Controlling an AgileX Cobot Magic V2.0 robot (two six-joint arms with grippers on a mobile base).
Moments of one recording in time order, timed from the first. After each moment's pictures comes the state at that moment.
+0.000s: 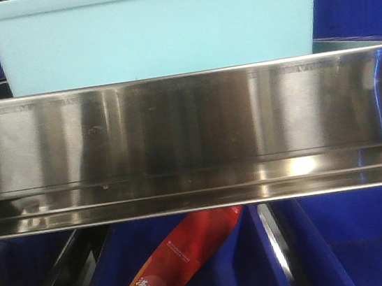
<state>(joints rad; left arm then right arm) -0.03 0.00 0.00 -0.03 -0.03 0.00 -0.06 0.00 0.00 0.03 0.01 -0.03</state>
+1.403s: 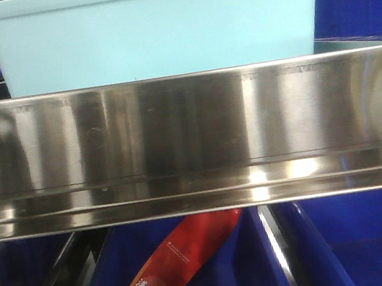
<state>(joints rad) -0.03 0.09 -0.43 0.08 0.23 0.00 -0.06 0.05 -0.38 0.03 0.18 -0.03</state>
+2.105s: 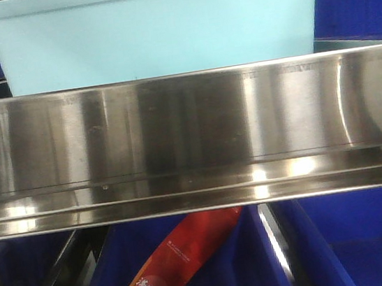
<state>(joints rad) -0.03 0.80 -1.02 0.09 0.49 0.00 -0.06 0.68 -0.92 0.03 0.36 -0.03</state>
